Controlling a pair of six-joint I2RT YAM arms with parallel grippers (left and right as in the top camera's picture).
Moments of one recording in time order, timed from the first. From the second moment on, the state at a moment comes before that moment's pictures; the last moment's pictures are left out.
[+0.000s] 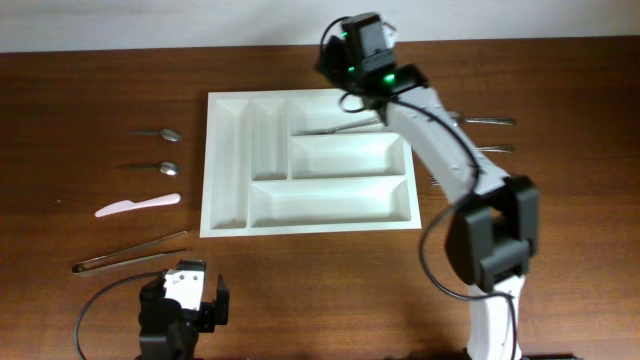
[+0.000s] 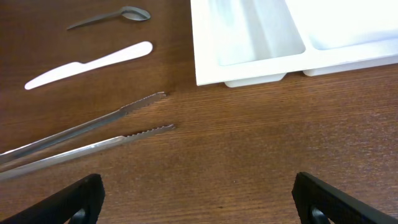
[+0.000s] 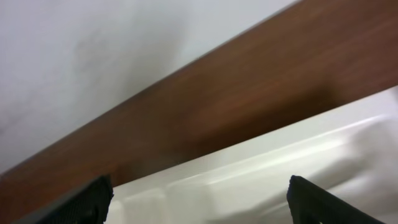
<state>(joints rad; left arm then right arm) -0.02 0.01 0.19 -0.80 -0.08 0.14 0.37 2.16 1.97 -0.49 0.06 0.88</state>
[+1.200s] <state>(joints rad) -0.02 0.01 0.19 -0.80 -0.08 0.14 0.00 2.01 1.65 -1.12 -0.04 1.37</state>
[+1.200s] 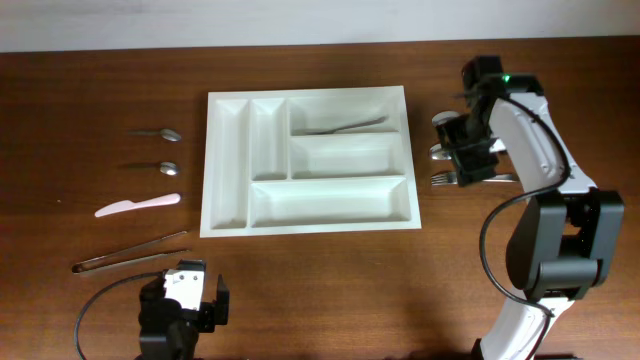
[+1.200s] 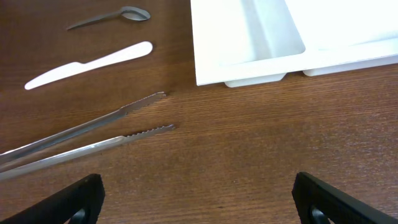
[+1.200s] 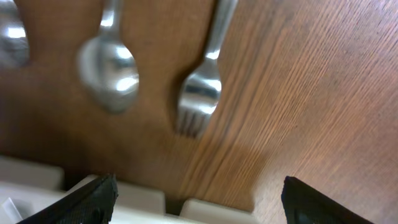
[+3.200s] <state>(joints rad) -0.02 0.01 0.19 -0.80 -0.08 0.14 -0.14 2.14 1.54 -0.96 -0.03 1.43</state>
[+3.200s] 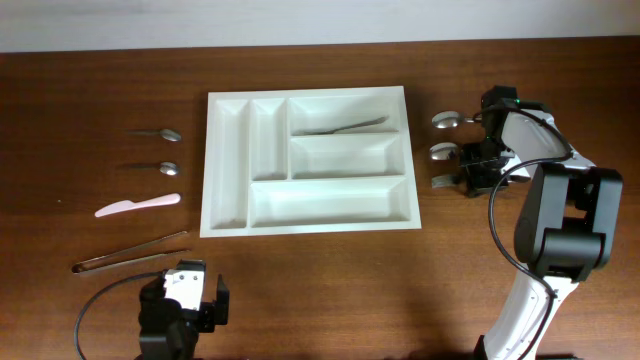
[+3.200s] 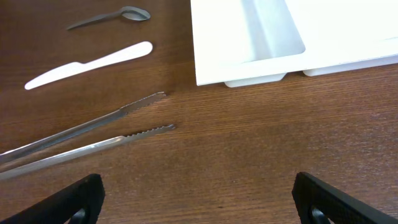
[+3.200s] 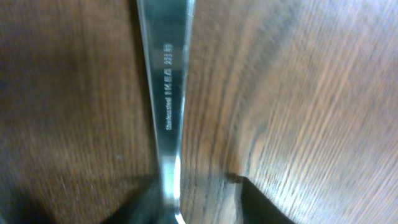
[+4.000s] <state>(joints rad) -0.02 0.01 0.19 -0.80 -0.08 0.14 -0.14 2.14 1.54 -0.97 -0.02 1.32</state>
